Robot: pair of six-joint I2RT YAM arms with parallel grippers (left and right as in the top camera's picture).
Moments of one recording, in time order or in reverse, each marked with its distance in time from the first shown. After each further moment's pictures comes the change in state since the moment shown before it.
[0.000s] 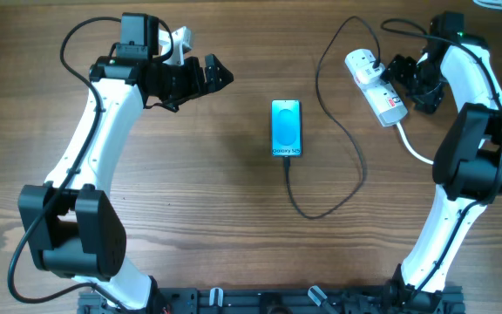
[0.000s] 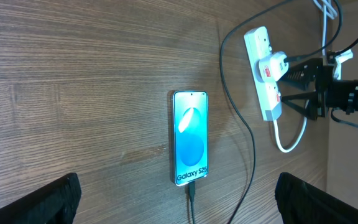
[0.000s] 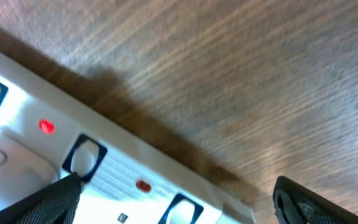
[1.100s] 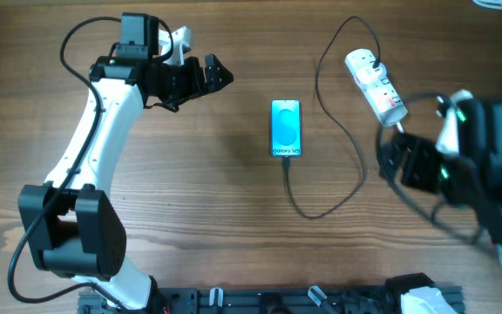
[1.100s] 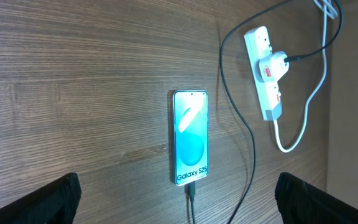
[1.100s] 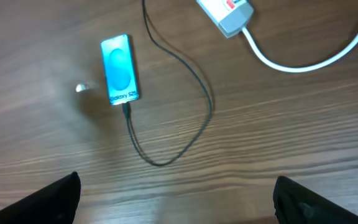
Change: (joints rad) left arm 0.000 0.000 0.000 0.000 0.000 0.000; right arm 0.356 -1.229 -0.292 -0.532 0.122 -0.006
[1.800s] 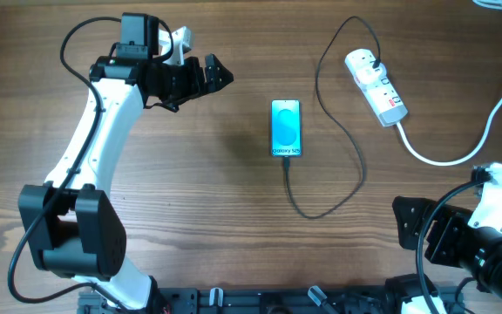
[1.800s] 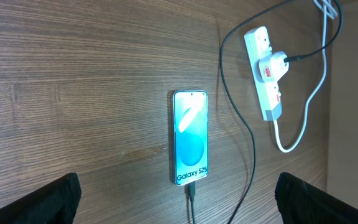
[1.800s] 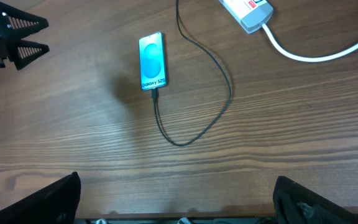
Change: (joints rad) left arm 0.000 0.000 0.000 0.000 0.000 0.000; right arm 0.000 -0.256 0.000 -0.101 -0.093 0.000
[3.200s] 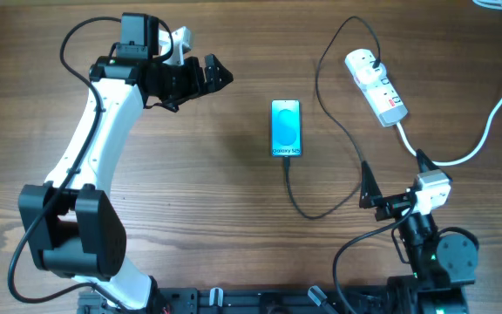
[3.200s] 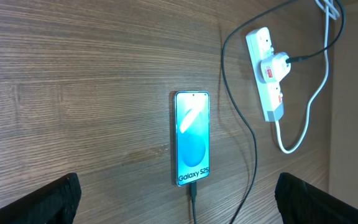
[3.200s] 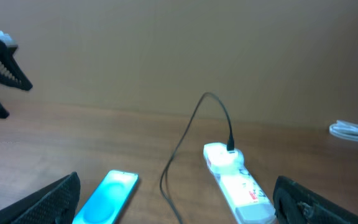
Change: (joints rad) left arm 0.000 0.000 0.000 0.000 -0.007 0.000; right arm -0.101 -0.725 -1.384 1.538 -0.045 -0.441
